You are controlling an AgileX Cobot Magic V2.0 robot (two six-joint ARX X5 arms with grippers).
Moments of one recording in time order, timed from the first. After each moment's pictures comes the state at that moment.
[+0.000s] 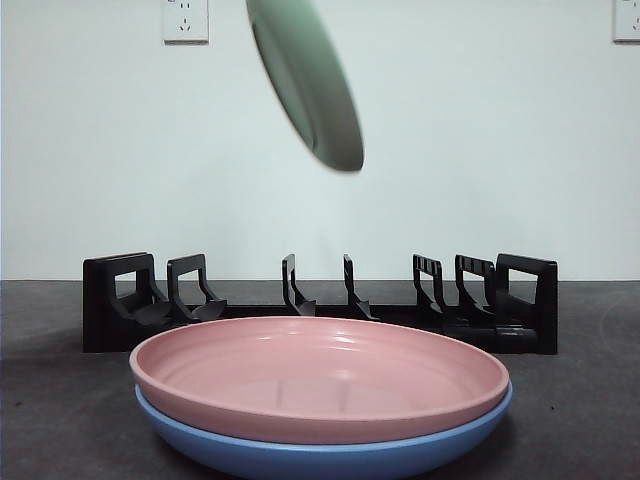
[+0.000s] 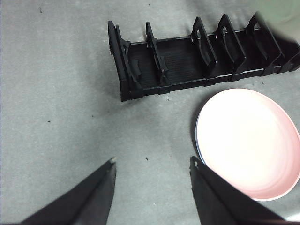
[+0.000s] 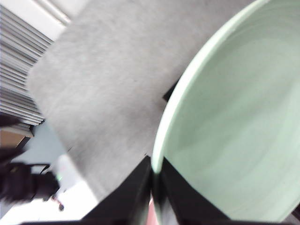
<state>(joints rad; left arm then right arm) -0.49 0.80 1.19 -1.16 -0.08 -0.25 0.69 1.81 2.16 -1.17 -0.42 0.18</state>
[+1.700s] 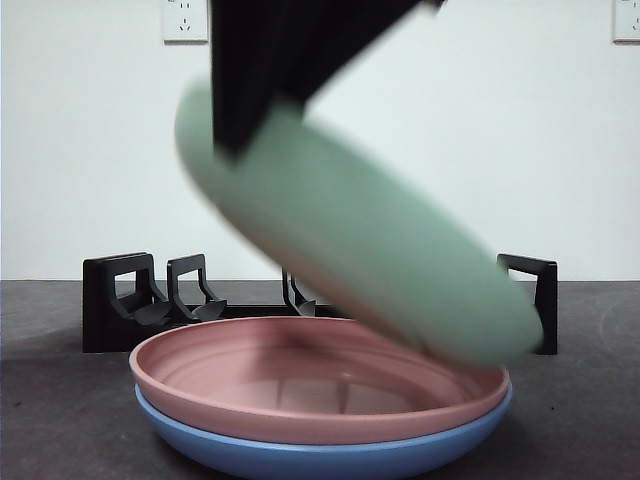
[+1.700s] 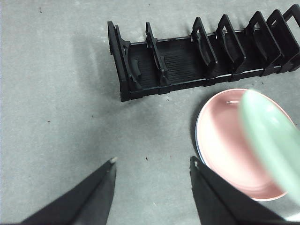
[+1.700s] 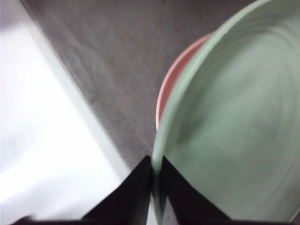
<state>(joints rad) -0.49 0.80 1.19 -1.16 -0.08 -0.25 1.30 1.43 1.14 -0.80 0.13 0.32</state>
